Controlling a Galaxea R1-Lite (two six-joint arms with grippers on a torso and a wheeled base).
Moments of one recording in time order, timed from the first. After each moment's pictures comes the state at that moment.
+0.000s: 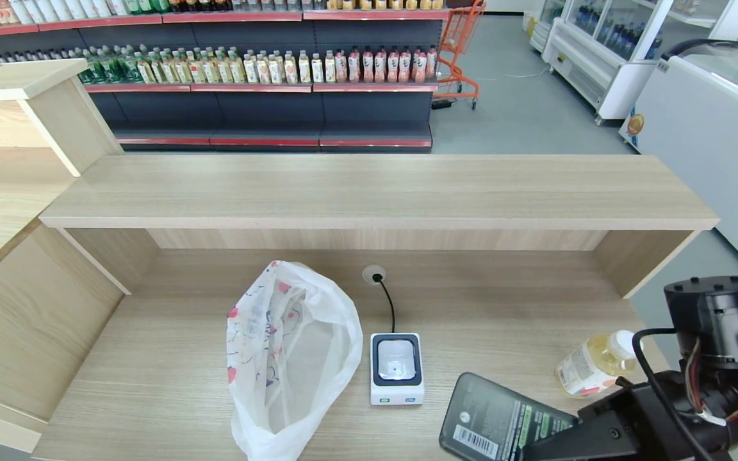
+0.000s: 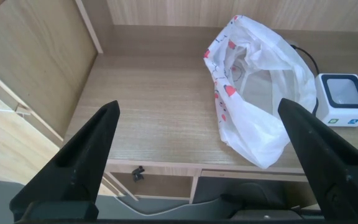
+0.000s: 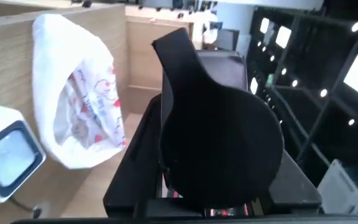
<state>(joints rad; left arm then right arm) 0.00 0.00 0.00 0.00 0.02 0.00 0.40 1.50 -0.44 -0.47 1.21 -2.57</state>
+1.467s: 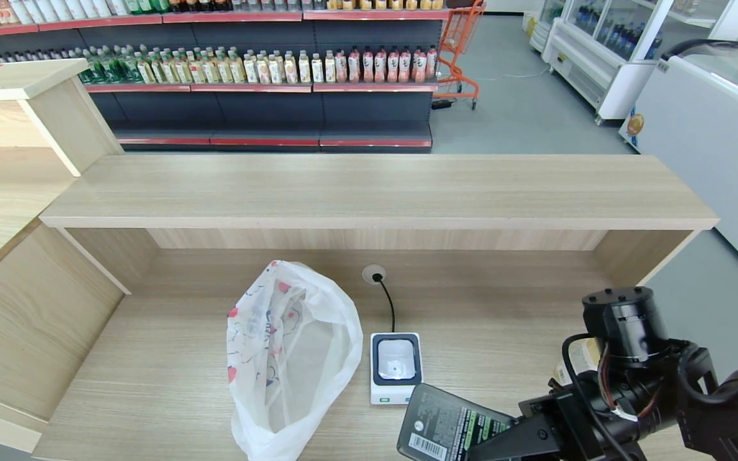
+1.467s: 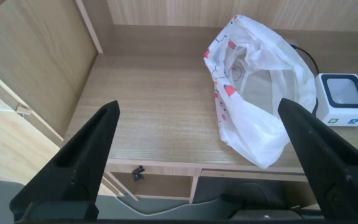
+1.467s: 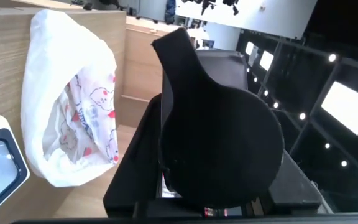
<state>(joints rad) 0.00 0.00 0.00 0.00 0.02 0.00 0.46 1.76 -0.46 -0.67 1.21 -2.69</state>
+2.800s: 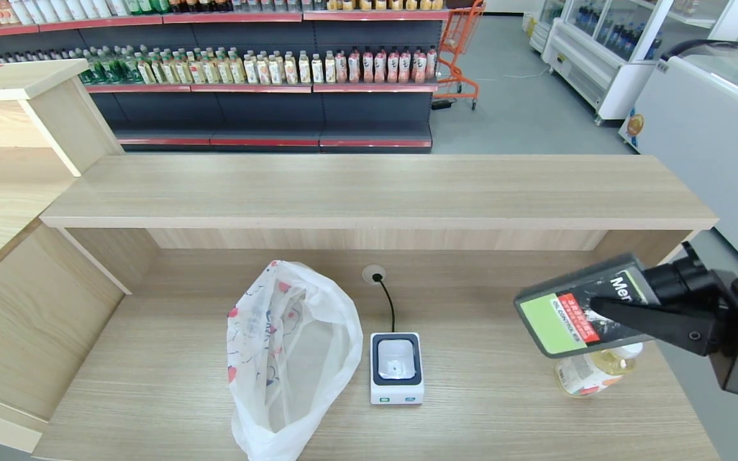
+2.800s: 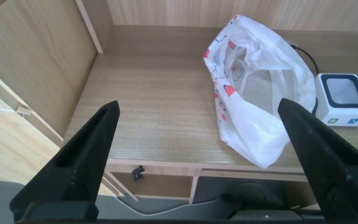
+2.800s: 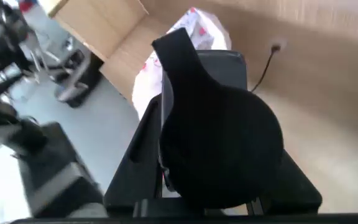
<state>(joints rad) 0.00 0.00 0.00 0.00 0.02 0.00 0.22 1.16 -0.54 -0.44 0.68 0.07</state>
